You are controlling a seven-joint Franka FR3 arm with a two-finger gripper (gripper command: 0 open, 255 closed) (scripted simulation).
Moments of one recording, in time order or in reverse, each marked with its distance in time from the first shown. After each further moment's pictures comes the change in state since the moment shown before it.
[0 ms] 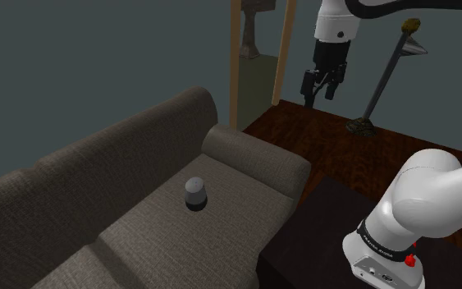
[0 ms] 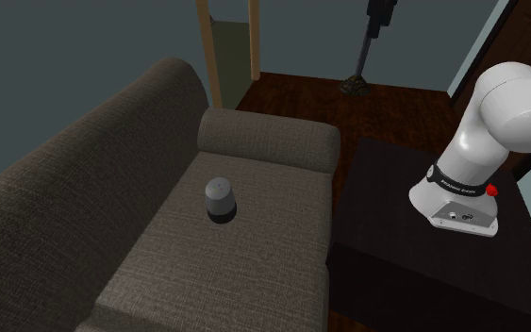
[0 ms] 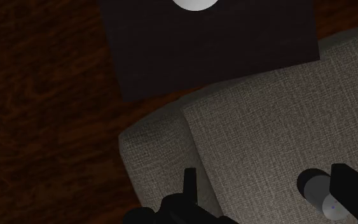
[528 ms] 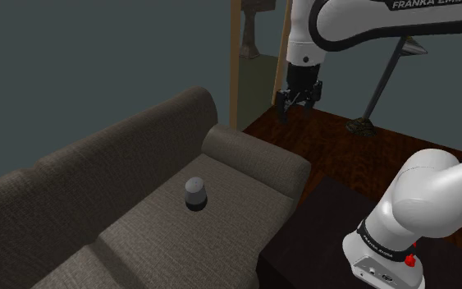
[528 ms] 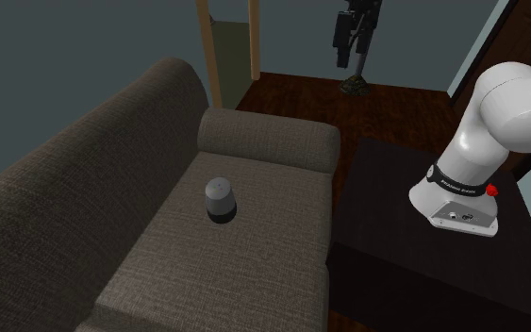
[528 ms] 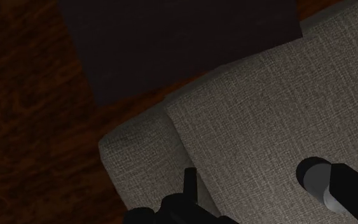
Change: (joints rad) arm 0.003 0.101 0.101 -0.060 0.064 0.160 0.183
